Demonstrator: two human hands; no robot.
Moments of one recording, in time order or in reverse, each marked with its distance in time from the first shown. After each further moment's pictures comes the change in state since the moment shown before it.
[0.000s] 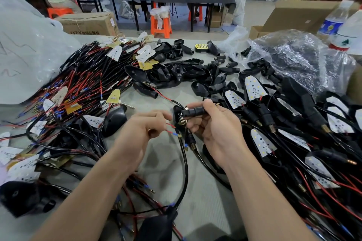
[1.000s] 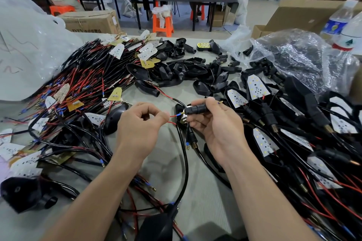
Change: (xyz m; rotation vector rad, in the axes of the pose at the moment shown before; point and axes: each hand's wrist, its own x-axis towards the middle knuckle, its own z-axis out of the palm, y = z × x) left_hand 0.008 -0.019 0.004 0.334 0.415 0.236; right_hand 0.001 -0.001 0.001 0.042 0.017 -0.033
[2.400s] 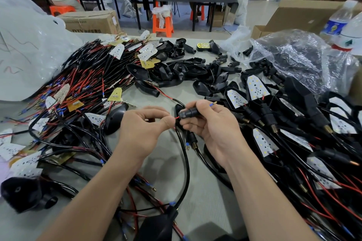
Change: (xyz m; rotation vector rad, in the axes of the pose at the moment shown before) left_hand 0.001 -0.003 -0.004 -0.120 -0.158 -0.002; right_hand -0.004 -0.003 0.002 -0.100 -0.131 0.031
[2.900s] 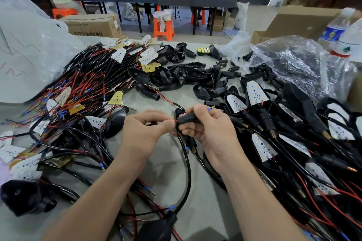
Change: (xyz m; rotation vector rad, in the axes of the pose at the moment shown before) left_hand 0.001 -0.003 0.002 -0.108 -0.016 0.023; right_hand -0.003 0.003 0.005 0.023 0.032 -0.033
